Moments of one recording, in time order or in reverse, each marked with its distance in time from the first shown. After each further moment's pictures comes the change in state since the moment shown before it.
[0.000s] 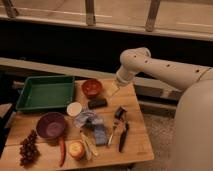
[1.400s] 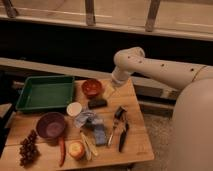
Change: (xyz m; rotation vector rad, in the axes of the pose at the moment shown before) arm -0.016 0.037 0.006 -0.005 0.030 -0.137
